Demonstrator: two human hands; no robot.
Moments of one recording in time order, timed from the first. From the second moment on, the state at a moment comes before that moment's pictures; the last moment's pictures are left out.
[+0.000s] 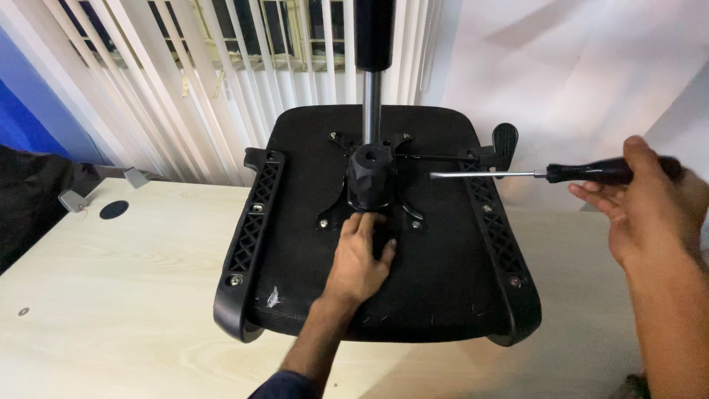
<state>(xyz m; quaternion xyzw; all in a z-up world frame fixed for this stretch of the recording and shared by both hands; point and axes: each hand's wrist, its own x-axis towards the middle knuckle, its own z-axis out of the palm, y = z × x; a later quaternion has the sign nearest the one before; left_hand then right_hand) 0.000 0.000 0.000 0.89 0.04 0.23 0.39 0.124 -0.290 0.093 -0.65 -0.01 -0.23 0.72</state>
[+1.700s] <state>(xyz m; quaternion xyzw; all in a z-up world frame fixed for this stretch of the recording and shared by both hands) -0.095 0.194 -0.025 0.77 0.43 0.12 0.46 0.087 -0.241 -0.013 -0.80 0.12 0.11 0.58</state>
